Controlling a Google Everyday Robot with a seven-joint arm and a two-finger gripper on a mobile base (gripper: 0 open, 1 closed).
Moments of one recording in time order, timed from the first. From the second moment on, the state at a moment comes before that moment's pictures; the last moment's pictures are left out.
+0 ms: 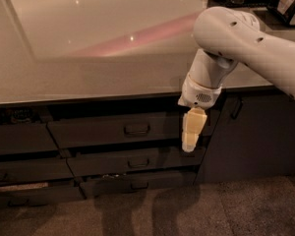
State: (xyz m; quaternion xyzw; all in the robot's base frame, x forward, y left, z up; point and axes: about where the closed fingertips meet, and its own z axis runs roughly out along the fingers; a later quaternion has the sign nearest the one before) arm 0.508 -0.115 0.781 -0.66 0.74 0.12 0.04
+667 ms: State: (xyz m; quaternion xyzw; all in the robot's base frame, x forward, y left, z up) arm 0.504 -0.111 0.781 -0.68 0.73 0.08 0.06
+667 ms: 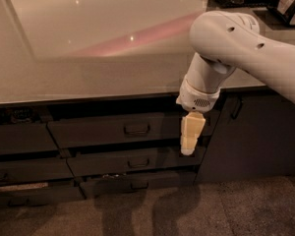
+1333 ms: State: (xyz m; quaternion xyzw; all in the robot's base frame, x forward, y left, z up) arm 0.493 -0.107 0.782 -0.69 0.71 0.00 0.11
